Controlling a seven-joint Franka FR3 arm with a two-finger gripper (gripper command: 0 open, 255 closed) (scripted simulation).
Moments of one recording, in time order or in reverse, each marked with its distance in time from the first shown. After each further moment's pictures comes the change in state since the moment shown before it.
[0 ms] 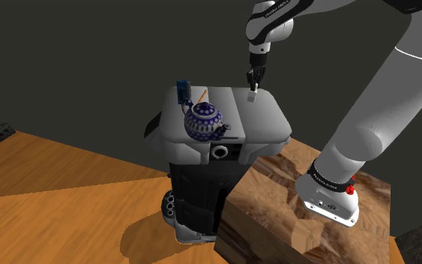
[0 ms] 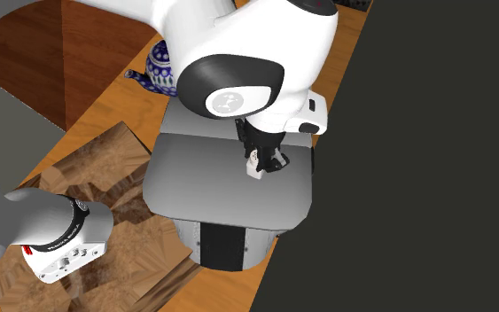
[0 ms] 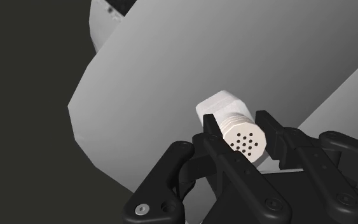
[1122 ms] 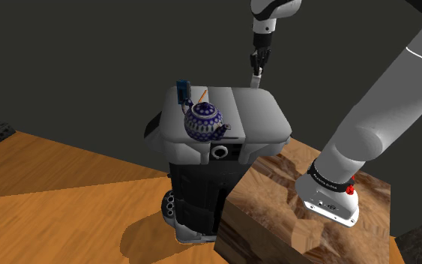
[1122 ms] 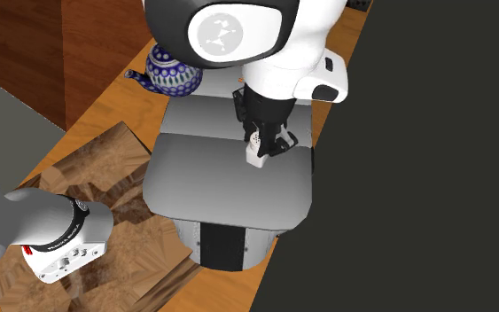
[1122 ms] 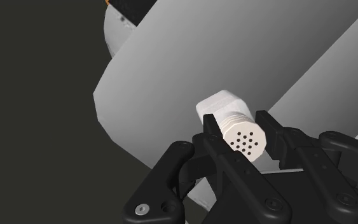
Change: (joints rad) arm 0.004 -0.087 0.008 0.117 -0.022 -0.200 0.013
